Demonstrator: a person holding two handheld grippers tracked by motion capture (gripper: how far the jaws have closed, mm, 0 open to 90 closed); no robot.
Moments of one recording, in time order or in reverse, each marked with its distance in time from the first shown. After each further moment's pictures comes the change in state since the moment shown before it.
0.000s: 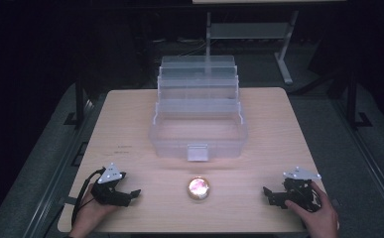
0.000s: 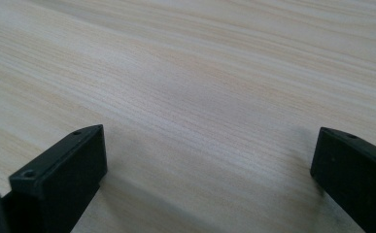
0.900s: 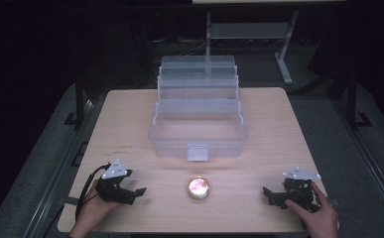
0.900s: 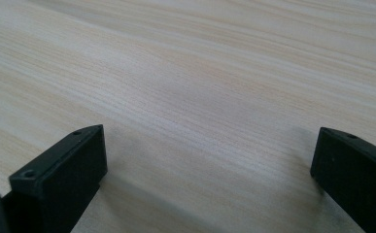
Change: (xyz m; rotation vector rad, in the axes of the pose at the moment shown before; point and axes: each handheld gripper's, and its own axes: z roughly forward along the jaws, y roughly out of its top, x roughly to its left) left arm -0.013 0.027 -0.005 -0.002 -0.067 0.019; right arm 0.001 0.000 0.000 -0.001 -0.003 -0.001
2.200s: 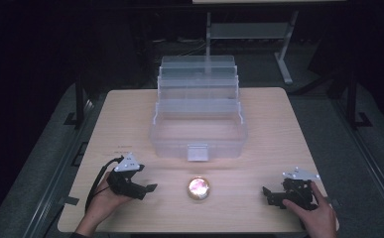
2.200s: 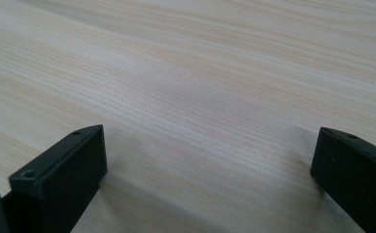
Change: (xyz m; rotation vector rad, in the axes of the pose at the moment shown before) left arm -0.010 0.033 0.014 0.006 -0.059 0.062; right arm 0.003 0.000 0.000 -0.001 -0.012 0.016
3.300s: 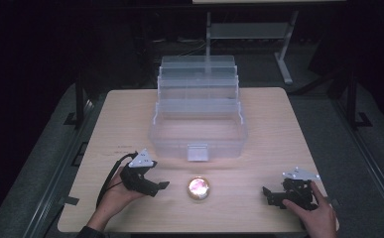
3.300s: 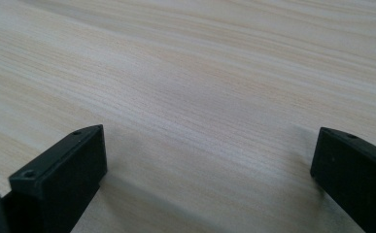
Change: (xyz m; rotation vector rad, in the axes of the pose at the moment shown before) left arm -0.014 0.031 0.019 -0.006 -0.051 0.051; right arm 0.000 0.000 0.000 0.000 0.000 0.000
